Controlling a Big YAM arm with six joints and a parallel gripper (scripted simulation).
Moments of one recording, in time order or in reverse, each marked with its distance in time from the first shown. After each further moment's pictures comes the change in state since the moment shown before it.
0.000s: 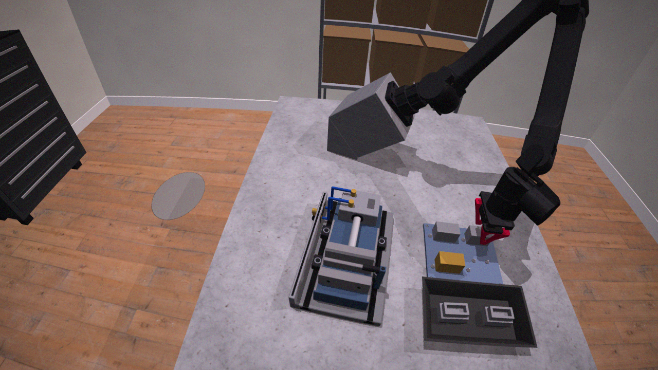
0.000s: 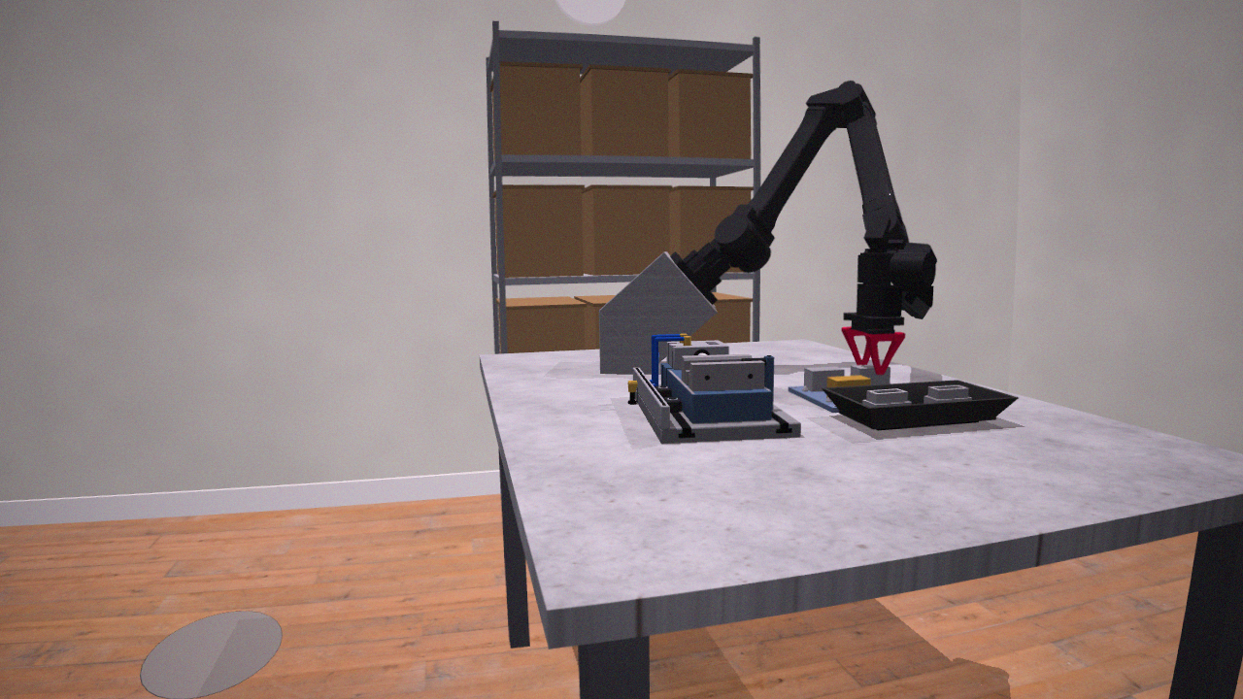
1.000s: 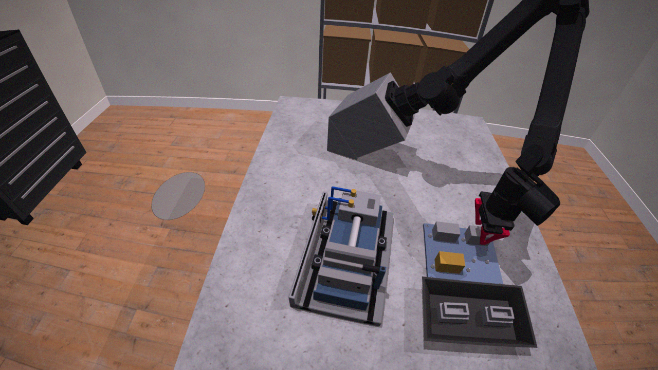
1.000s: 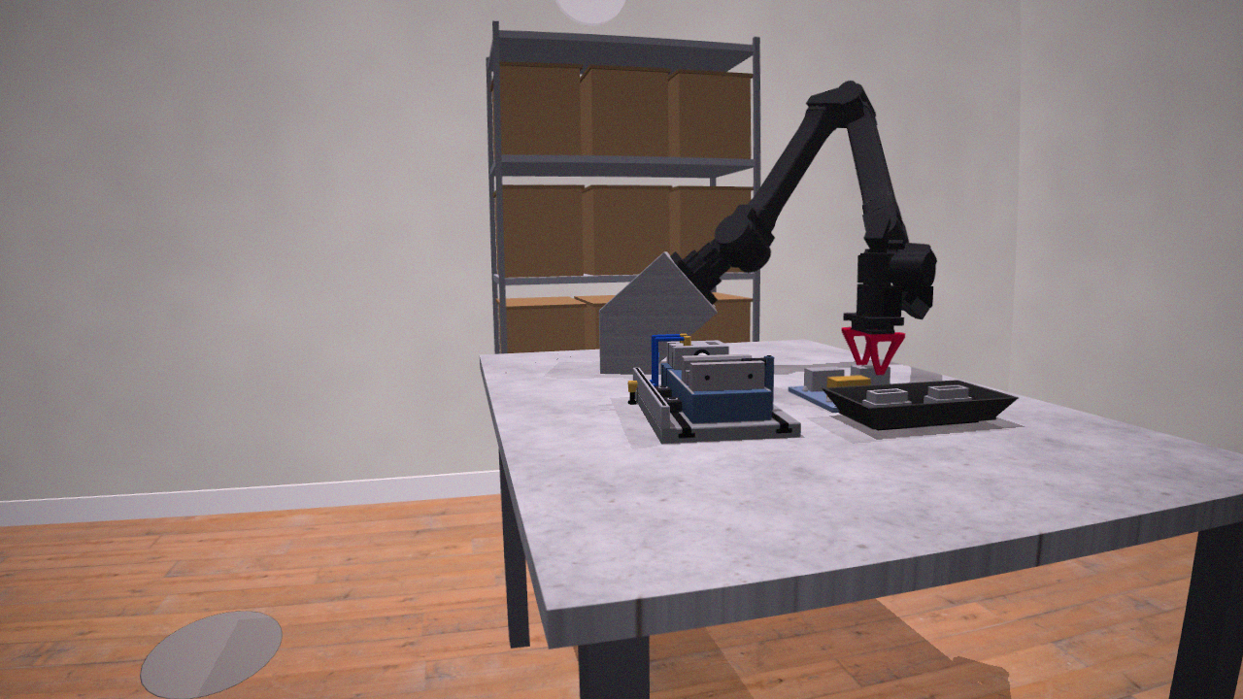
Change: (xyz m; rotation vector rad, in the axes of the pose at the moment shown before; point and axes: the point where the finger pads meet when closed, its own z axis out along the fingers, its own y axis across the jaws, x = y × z) arm 0.000 0.000 0.000 -0.001 0.000 0.000
